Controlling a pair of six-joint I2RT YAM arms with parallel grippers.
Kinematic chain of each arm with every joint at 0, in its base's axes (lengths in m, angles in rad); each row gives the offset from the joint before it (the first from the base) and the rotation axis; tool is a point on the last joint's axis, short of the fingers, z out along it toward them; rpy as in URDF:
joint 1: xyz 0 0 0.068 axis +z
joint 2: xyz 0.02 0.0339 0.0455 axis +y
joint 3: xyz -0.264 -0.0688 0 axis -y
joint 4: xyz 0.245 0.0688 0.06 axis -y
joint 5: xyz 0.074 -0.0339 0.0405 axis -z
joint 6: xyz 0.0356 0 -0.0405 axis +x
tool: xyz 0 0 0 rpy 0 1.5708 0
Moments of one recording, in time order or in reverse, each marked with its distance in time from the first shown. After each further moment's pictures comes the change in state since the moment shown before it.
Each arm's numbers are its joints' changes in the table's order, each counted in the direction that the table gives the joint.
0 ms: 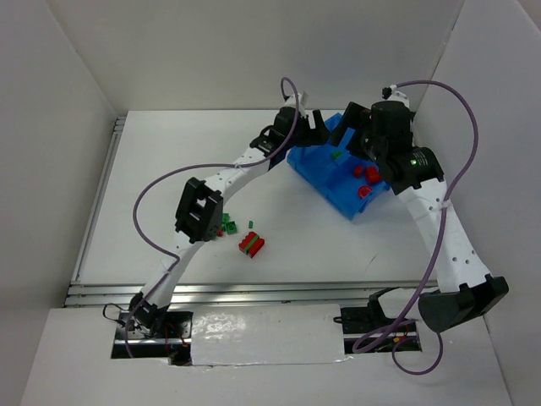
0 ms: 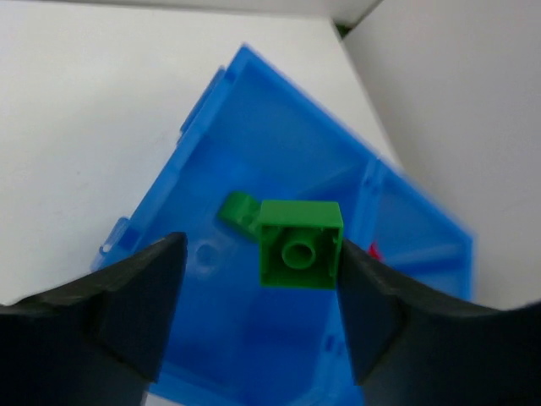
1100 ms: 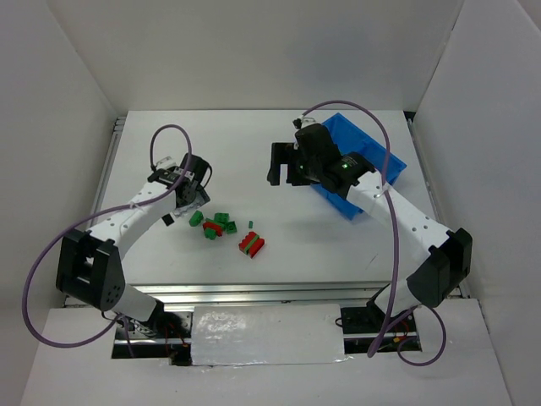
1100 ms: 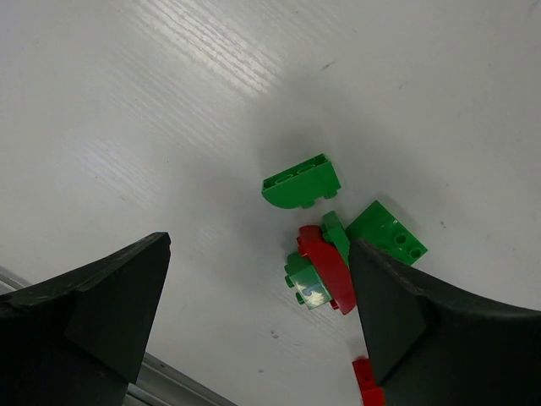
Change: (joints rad) left arm 0.271 -1.023 -1.205 -0.805 -0.513 -0.372; right arm 0.333 0.193 -0.095 0.085 -0.129 -0.066
